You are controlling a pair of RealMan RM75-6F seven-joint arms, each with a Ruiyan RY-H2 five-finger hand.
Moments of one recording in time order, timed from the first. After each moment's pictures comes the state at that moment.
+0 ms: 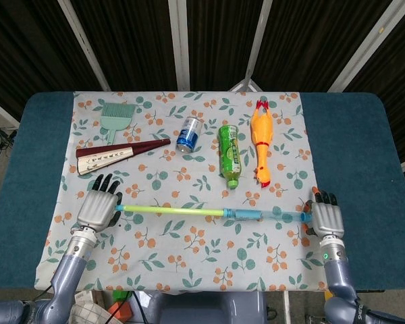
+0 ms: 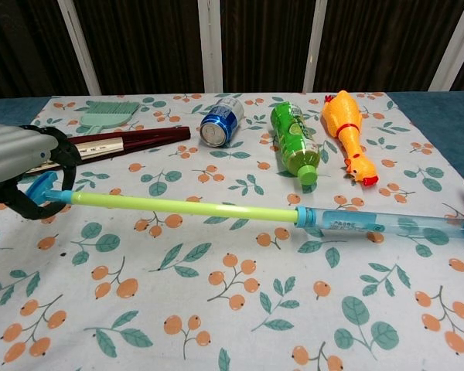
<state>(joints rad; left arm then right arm) -0.60 -1.47 -0.05 -1.80 0.94 1.28 0.88 0.41 -1.46 0.15 -1.55 -0.83 1.14 -0.58</state>
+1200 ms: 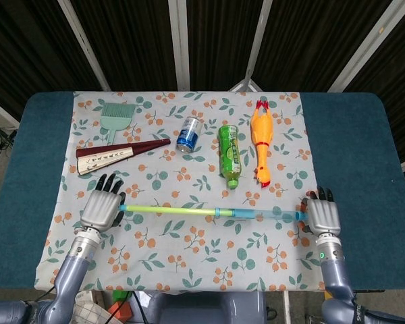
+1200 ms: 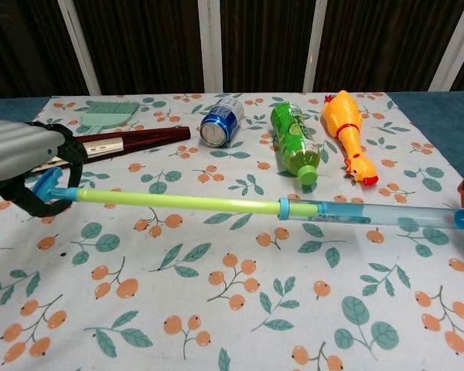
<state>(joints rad) -0.61 -1.48 -0.06 -1.83 0.95 1.29 0.89 0.44 -1.45 0.15 -1.64 -0.85 1.20 -0.62</state>
